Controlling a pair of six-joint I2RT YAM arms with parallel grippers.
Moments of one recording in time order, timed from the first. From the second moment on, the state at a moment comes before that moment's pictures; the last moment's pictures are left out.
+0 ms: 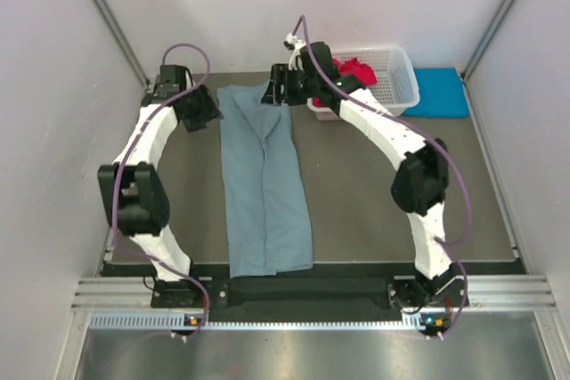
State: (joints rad) left arm 0.01 1.82 1.59 -0.62 0.18 -0.45; right arm 0.61 2.16 2.12 -0.46 -0.30 0.44
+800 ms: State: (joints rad) left arm -0.03 0.86 0.65 -0.88 0.33 -0.69; right arm 0.85 1.22 0.51 -0.16 -0.46 0.75
